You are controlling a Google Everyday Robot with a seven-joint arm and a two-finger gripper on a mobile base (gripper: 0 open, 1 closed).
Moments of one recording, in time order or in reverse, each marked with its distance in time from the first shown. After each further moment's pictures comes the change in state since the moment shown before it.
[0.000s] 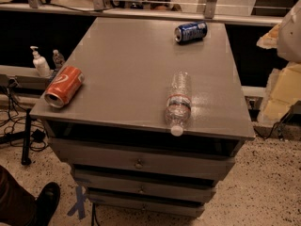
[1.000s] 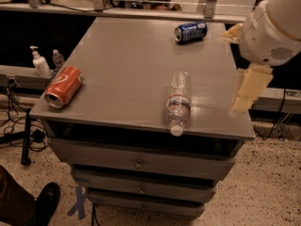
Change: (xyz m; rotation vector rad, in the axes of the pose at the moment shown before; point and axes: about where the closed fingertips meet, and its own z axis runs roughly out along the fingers) arm -0.054 -0.016 0.033 0.021 -0.134 -0.225
